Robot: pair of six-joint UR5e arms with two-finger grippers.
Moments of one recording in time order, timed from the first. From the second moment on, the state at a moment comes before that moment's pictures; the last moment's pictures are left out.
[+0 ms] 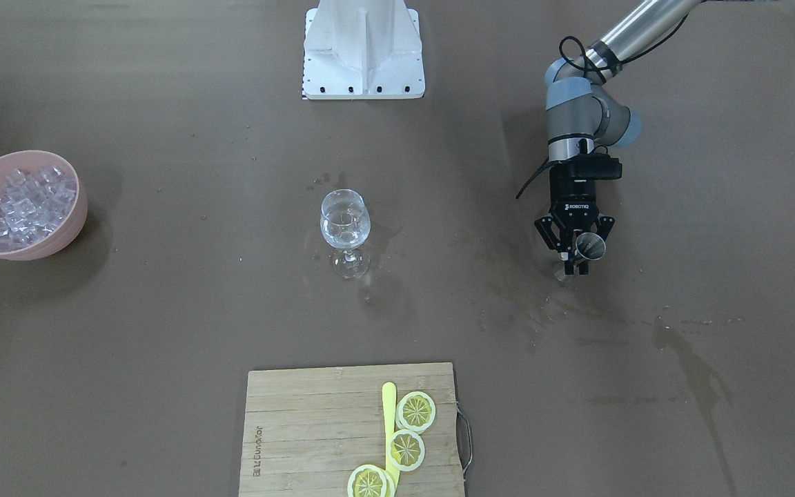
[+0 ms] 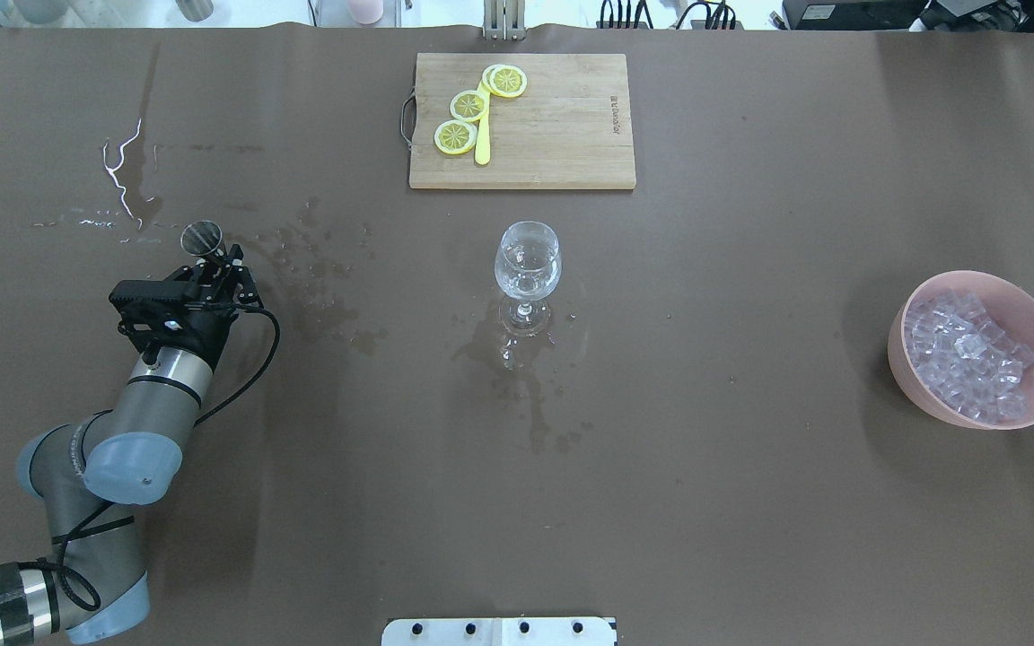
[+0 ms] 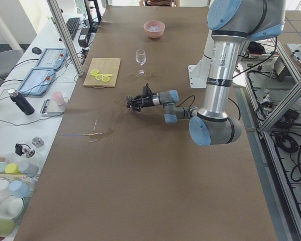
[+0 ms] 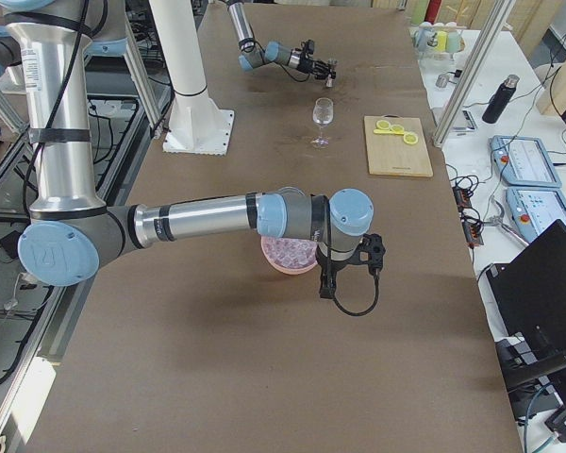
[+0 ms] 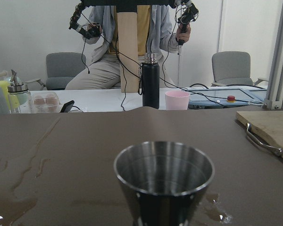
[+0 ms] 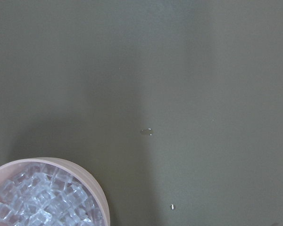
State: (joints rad) left arm -0.37 -1.79 -1.42 -2.72 -0.64 -1.10; right arm 1.54 -1.53 1.71 -1.78 2.44 0.04
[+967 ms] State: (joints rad) left arm -0.37 -1.78 -1.42 -2.72 -0.65 -1.09; right arm 1.54 -1.53 1.71 -1.78 2.44 0.04
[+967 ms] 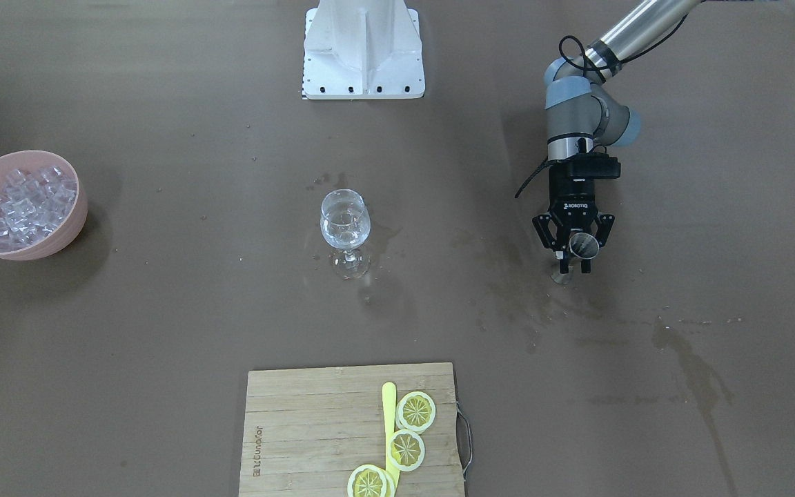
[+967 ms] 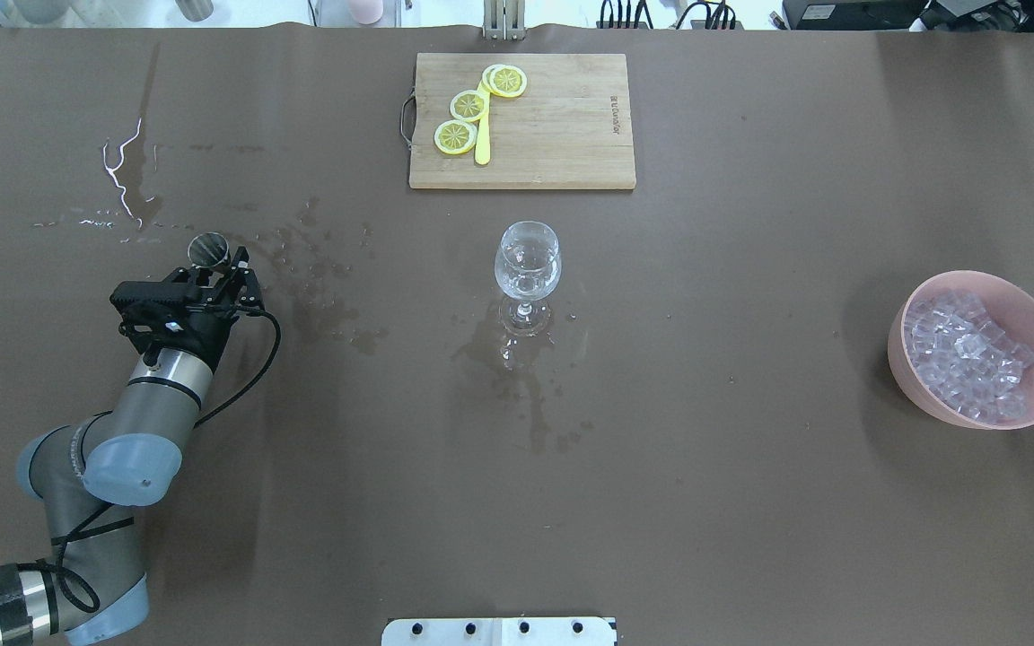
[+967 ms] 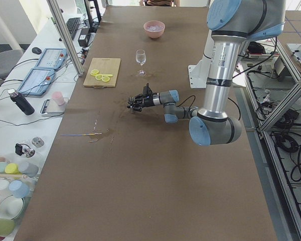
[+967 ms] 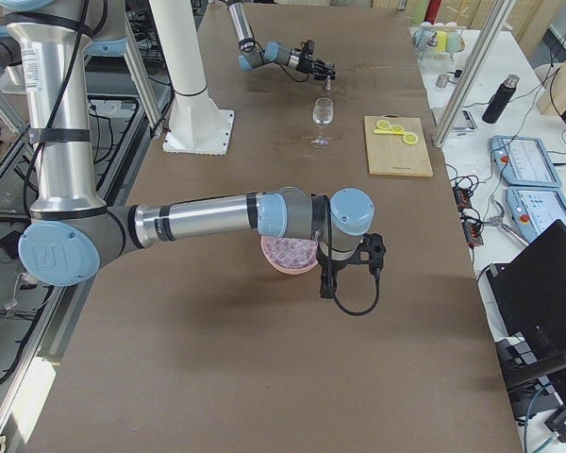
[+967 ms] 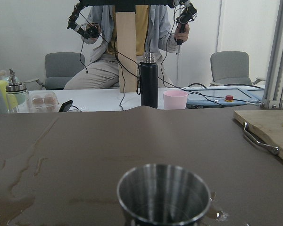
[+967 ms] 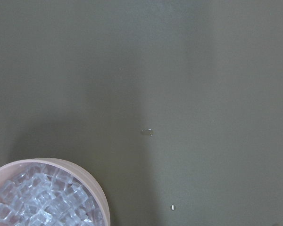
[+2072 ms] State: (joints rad) left arm -0.37 -1.69 -1.54 -2.76 -0.65 -0.96; right arm 1.54 -1.53 1.72 -1.78 2.44 0.04
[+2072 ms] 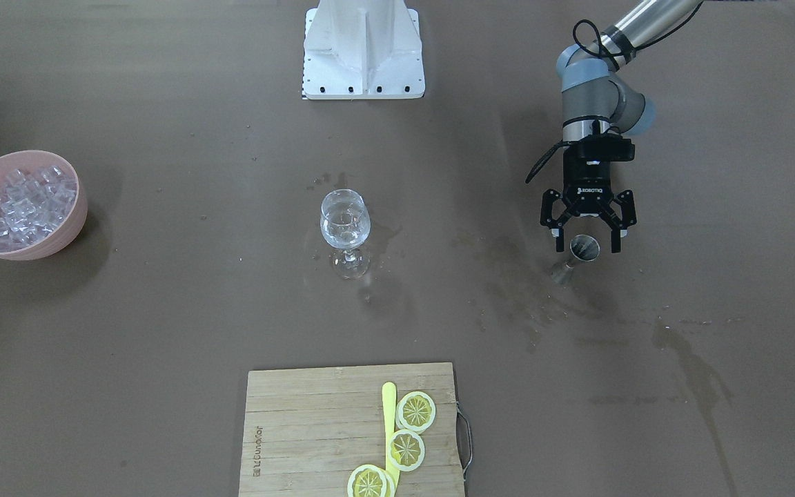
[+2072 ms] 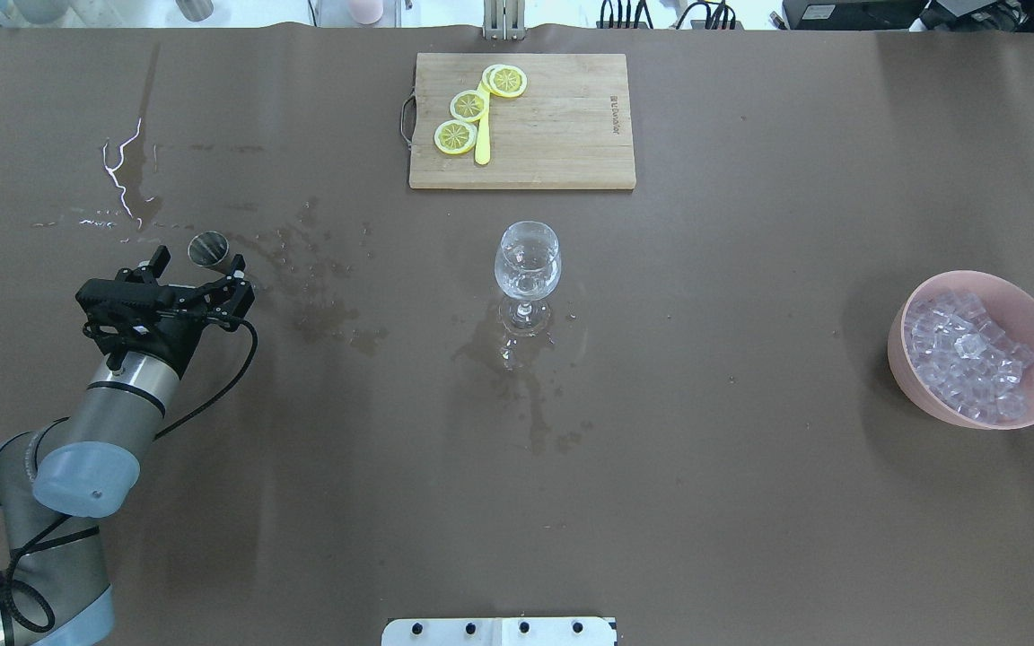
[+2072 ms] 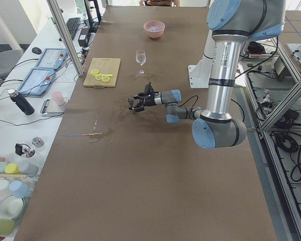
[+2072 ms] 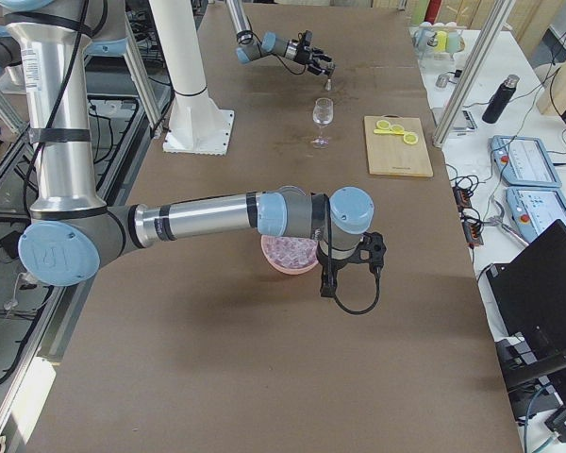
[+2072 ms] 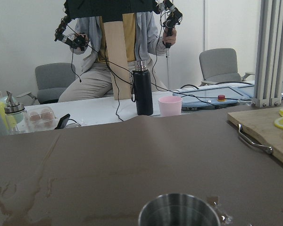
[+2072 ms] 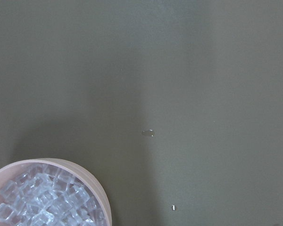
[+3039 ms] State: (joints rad) left arm -0.42 -1.57 -1.79 -2.75 -0.87 -0.95; right arm 1.54 -1.50 1.75 -1.78 2.45 0.04
